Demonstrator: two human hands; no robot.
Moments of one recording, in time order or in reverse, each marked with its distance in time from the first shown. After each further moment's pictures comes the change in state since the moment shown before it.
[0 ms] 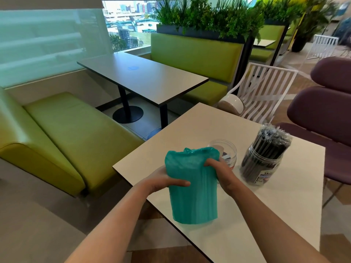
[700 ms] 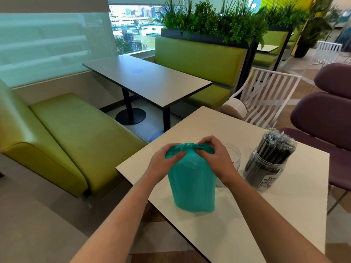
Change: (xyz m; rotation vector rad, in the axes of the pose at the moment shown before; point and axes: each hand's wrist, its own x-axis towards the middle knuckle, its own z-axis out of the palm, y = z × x) left_hand -0.001 0.034 -0.008 0.140 0.568 0.230; right_hand 0.004 -0.040 0.028 -0.323 0.096 -0.426
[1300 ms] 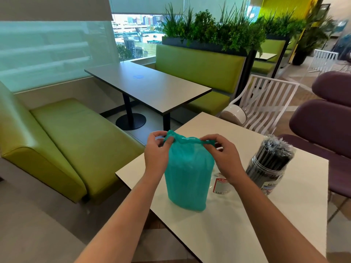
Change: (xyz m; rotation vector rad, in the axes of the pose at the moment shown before) left_hand 0.008 0.039 -0.003 -0.270 0.374 0.029; right_hand 0.003 -0.030 -0.016 -0.163 0.082 -0.067
